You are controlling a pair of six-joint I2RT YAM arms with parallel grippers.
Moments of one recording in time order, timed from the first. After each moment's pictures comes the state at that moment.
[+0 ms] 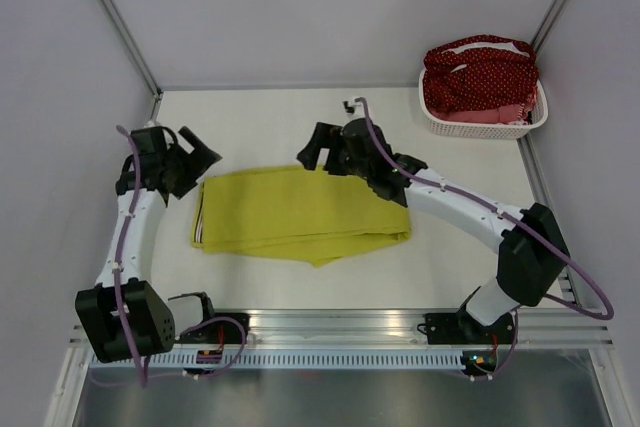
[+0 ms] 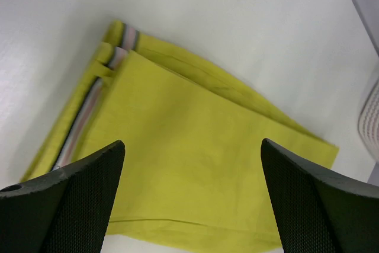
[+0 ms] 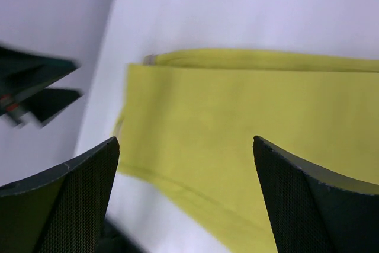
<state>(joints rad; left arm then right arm) 0.24 1.20 0.98 -0.55 0.17 -0.64 0.84 1.61 1.29 -0.09 0.07 0.75</state>
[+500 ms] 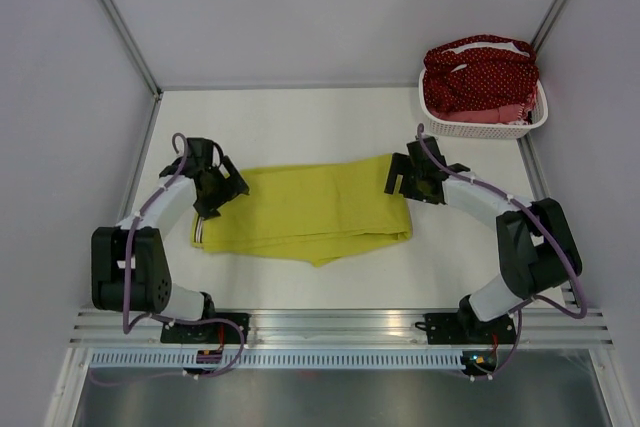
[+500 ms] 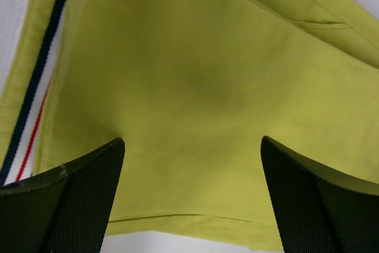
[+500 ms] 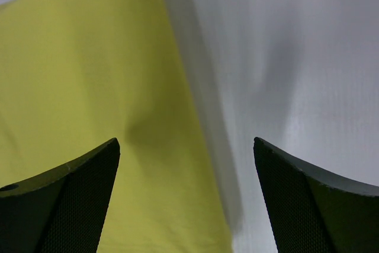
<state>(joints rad) -0.04 1.42 0.90 -0.56 0.04 -0.64 0.36 1.56 0.93 -0.30 0.11 0.54</state>
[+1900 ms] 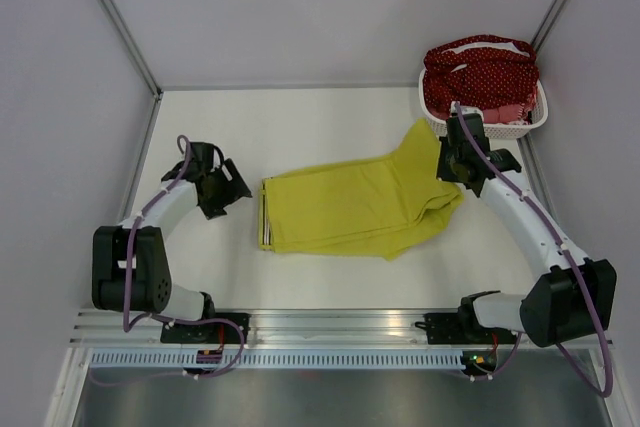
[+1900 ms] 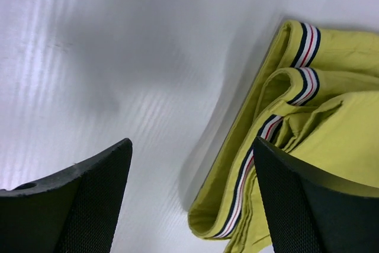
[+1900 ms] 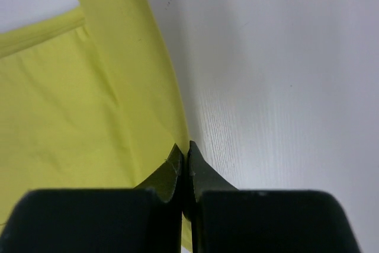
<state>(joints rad) -0.04 1.44 0.86 -0.50 0.05 -0.59 0.22 1.29 1.08 -0.66 0.24 0.29</state>
